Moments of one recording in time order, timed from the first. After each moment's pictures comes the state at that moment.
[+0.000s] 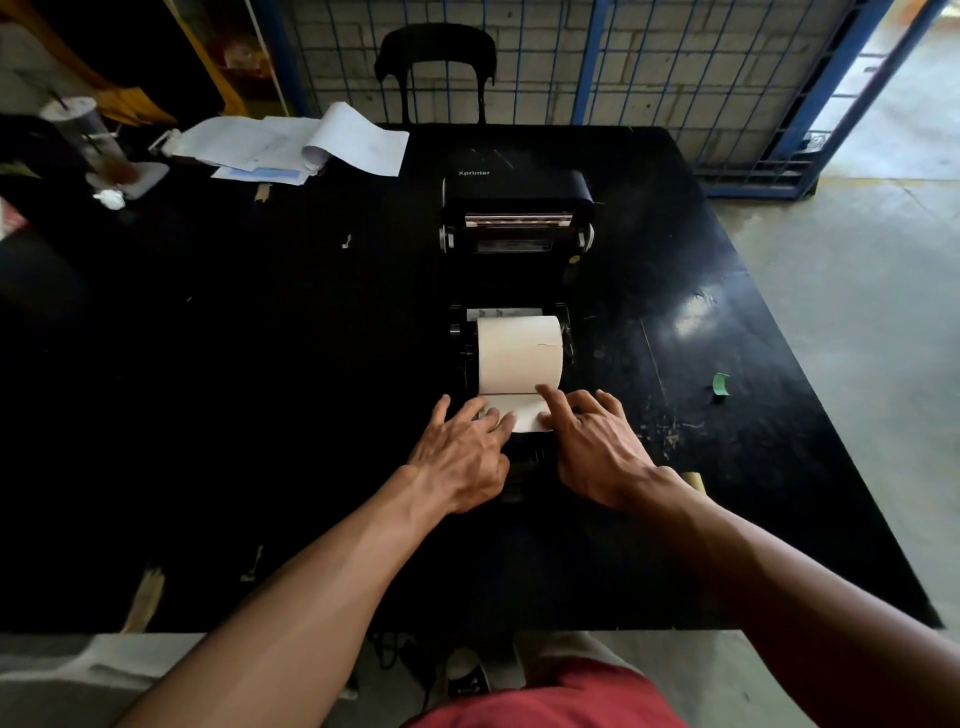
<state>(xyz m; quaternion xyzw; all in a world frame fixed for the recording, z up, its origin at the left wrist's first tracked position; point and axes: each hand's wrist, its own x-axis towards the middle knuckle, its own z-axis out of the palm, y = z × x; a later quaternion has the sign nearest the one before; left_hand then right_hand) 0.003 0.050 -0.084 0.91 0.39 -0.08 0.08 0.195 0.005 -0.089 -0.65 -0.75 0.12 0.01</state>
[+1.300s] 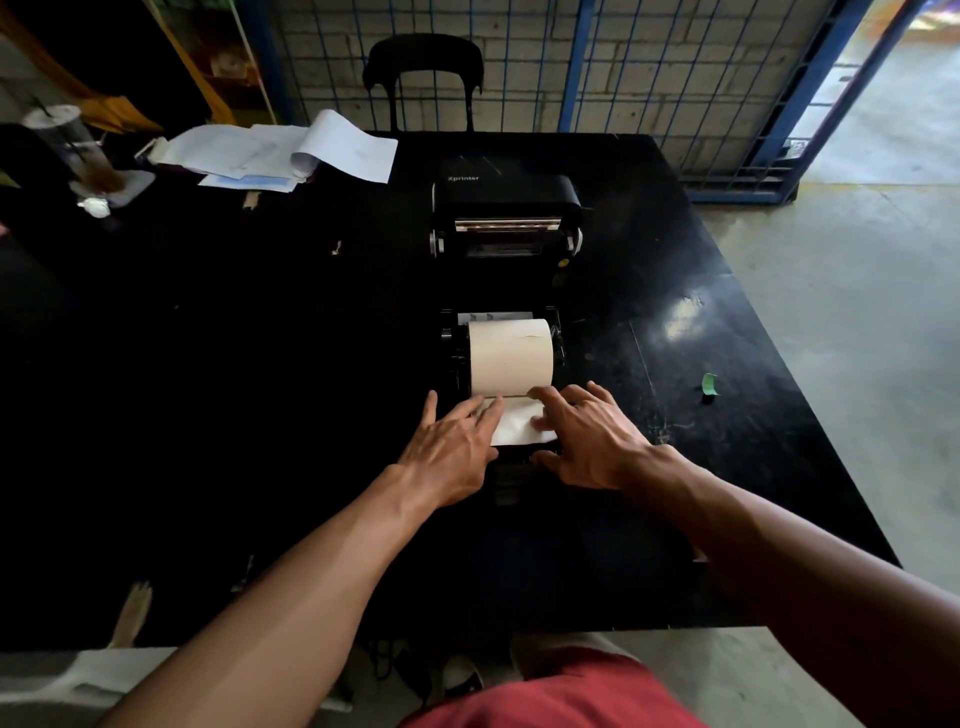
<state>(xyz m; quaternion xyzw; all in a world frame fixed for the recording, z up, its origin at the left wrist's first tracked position) 0.003 0.060 -0.098 0.90 0.42 -0.03 0.13 0.207 0.020 -0.085 -0.63 -0.77 0.13 -0.01</state>
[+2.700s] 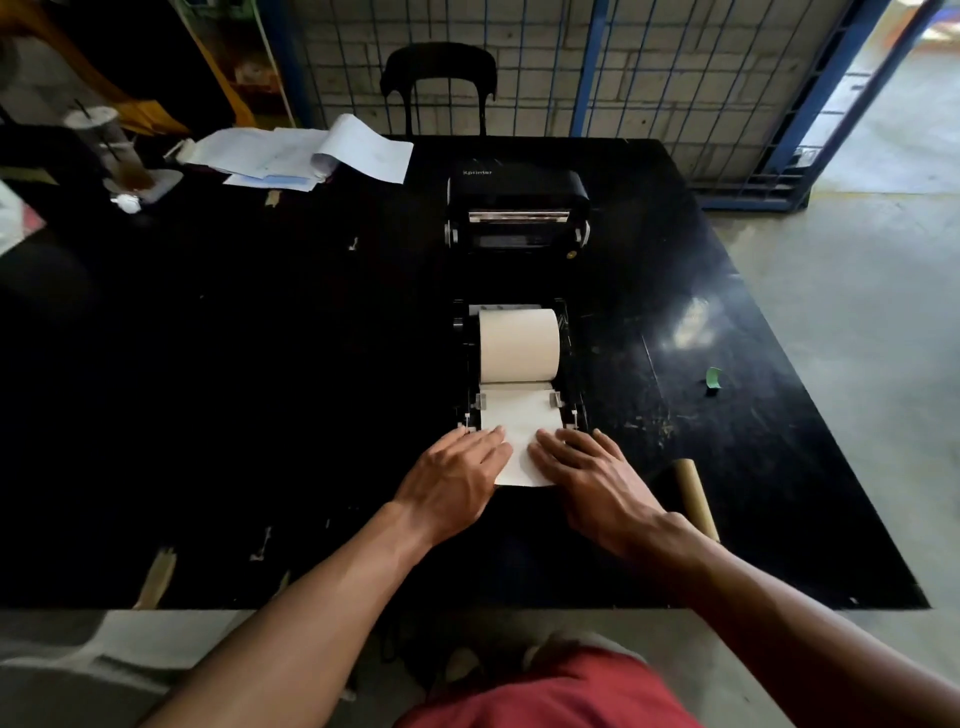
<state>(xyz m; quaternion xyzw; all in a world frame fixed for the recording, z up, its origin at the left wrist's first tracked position) -0.026 0.002 -0.100 0.94 0.31 0.14 0.02 0.188 -0.055 -0.107 -0.60 -0.79 0.10 -0.03</state>
